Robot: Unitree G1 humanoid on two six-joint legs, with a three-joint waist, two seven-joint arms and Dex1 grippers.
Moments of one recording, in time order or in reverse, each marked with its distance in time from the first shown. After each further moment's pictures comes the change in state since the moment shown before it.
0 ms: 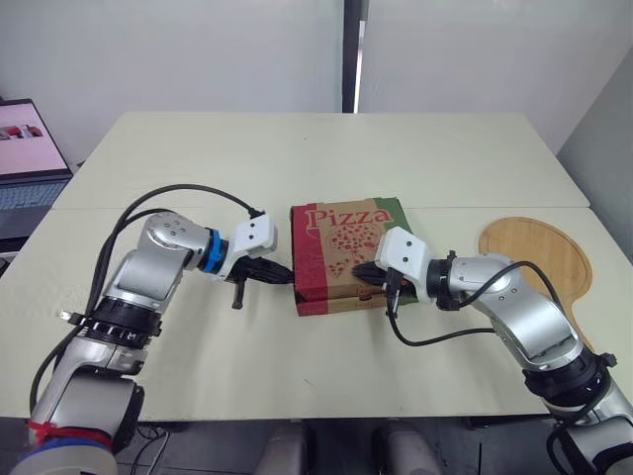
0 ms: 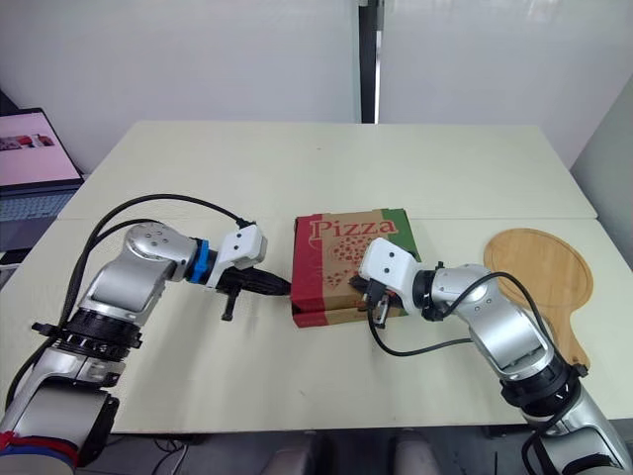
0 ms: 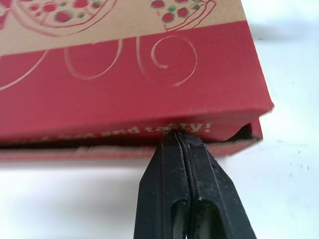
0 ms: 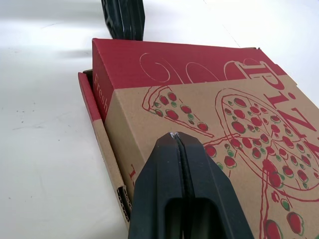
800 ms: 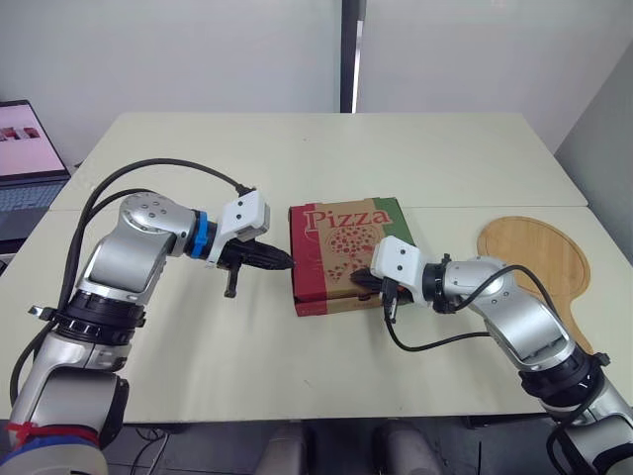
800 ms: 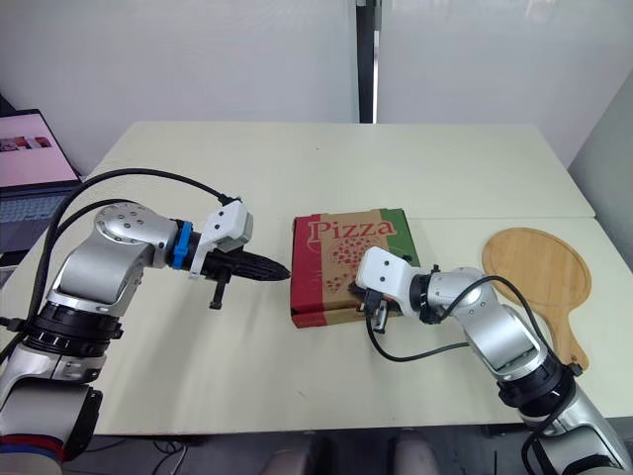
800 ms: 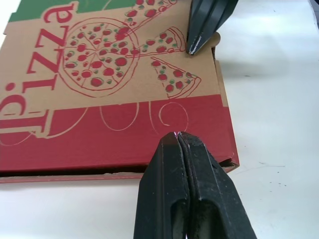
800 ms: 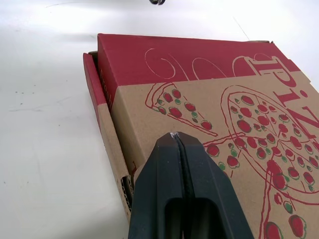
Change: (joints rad) left arm -0.024 0.033 0.012 -0.148 -0.077 0.099 -0.009; right arm 0.002 -0.001 0.041 0.045 -0.057 -0.076 0.034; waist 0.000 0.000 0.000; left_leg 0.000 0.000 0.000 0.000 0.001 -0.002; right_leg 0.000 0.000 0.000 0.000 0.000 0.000
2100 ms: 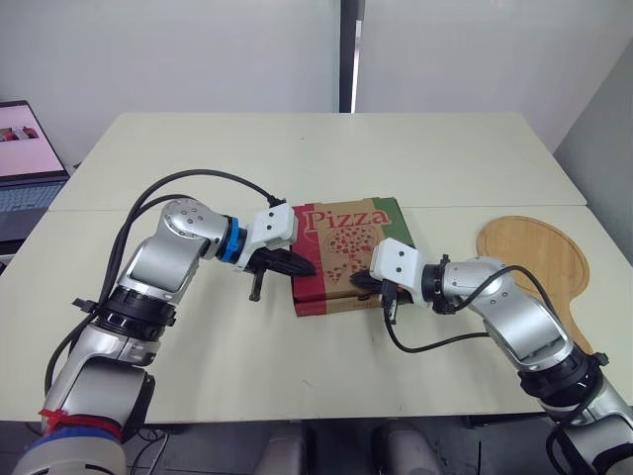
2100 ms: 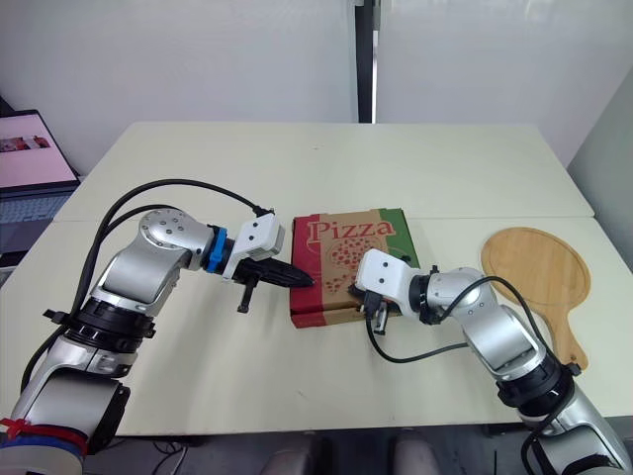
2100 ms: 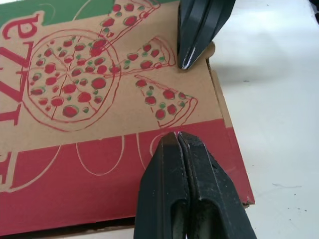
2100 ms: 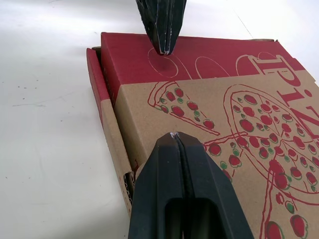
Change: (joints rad) left arm -0.039 -0.094 -0.077 0.077 0.053 -0.086 0.019; right arm 0.000 0.003 0.004 0.007 -0.010 -0.009 0.011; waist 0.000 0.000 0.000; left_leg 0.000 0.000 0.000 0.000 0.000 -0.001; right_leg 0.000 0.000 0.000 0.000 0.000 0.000
